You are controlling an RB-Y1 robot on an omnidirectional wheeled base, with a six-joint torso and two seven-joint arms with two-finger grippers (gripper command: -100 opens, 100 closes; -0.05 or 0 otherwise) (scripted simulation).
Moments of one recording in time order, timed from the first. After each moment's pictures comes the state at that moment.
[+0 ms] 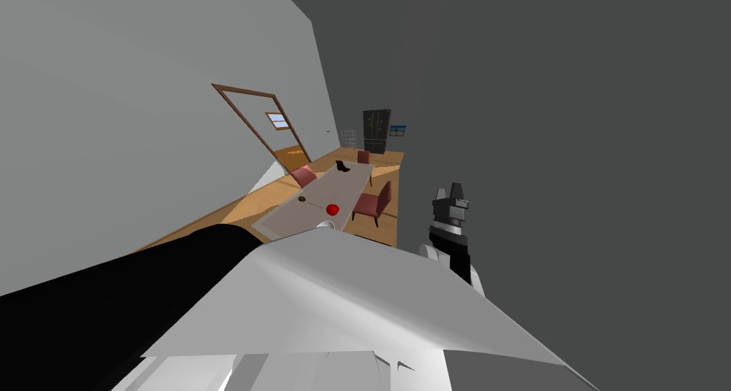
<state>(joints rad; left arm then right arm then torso) 0.68 0.23 0.21 -1.41 0.77 0.35 -0.75 0.52 -0.01 0.05 -2.27 0.05 -0.37 0.03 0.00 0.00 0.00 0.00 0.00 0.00</state>
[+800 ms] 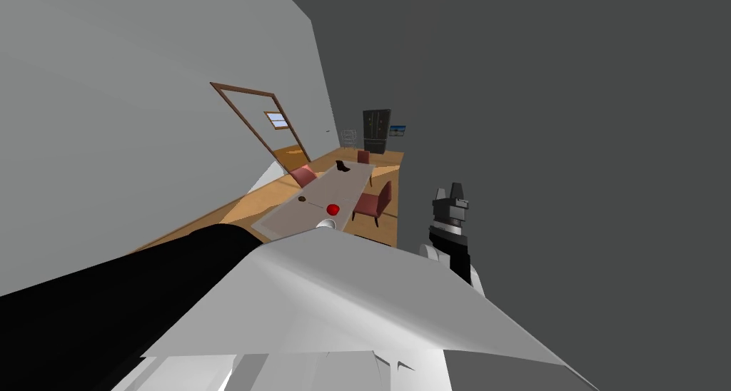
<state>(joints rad) 0.67 0.23 0.21 -1.39 0.75 0.34 -0.74 0.52 -0.01 0.05 -2.27 0.05 -0.37 0.03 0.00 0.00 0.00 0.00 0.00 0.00</state>
